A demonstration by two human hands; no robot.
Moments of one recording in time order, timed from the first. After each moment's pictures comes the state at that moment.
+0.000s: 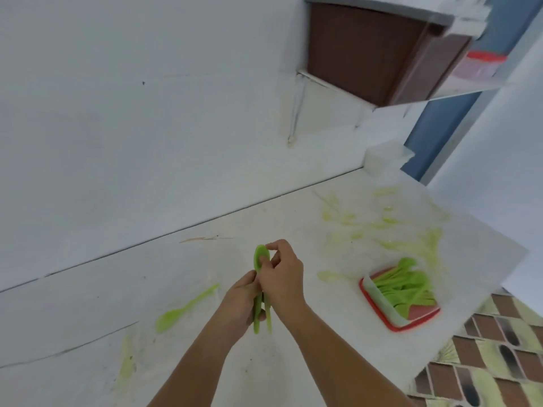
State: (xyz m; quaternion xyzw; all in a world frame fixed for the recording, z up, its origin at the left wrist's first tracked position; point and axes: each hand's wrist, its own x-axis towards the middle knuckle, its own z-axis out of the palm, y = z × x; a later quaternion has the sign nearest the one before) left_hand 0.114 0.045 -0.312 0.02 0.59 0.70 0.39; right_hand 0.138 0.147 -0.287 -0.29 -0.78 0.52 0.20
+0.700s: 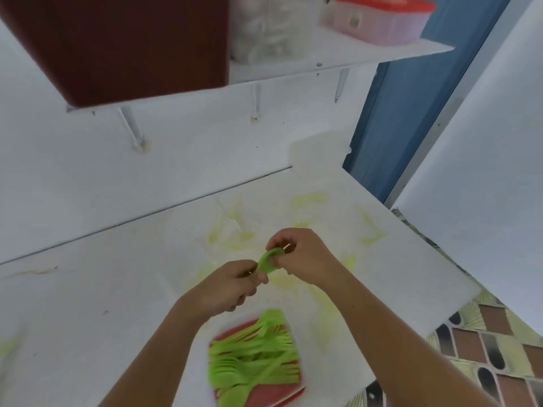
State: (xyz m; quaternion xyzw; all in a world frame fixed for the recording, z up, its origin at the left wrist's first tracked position) left_hand 0.128 0.437 -0.274 0.19 0.75 0.47 0.41; right_hand 0.188 0.632 -0.252 -0.16 -0.85 0.51 -0.02
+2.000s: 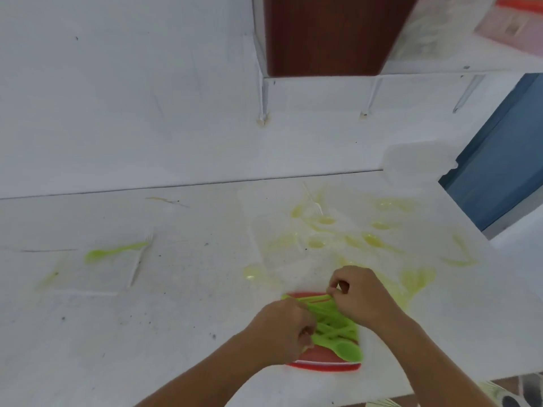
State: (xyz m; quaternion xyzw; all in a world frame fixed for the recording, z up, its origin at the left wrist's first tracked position) left_hand 0.250 0.358 -0.342 0.38 0.88 0.24 0.15; right_hand 0.247 0.577 -0.311 -0.02 -0.96 0.28 -0.07
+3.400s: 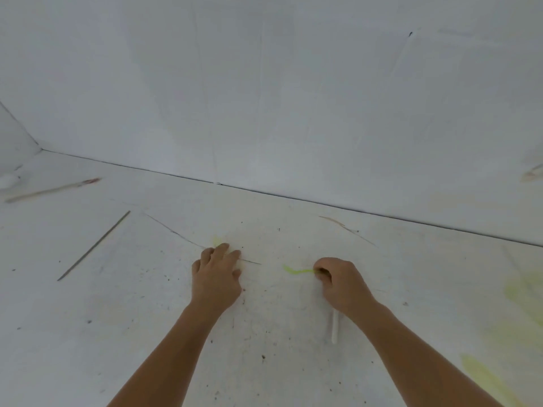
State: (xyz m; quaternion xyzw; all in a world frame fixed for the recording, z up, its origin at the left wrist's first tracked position) left_hand 0.082 -0.191 -0.430 -0.09 0.98 0.16 -0.06; right_hand 0.029 0.101 -0.392 0.16 -0.95 0.27 -0.06
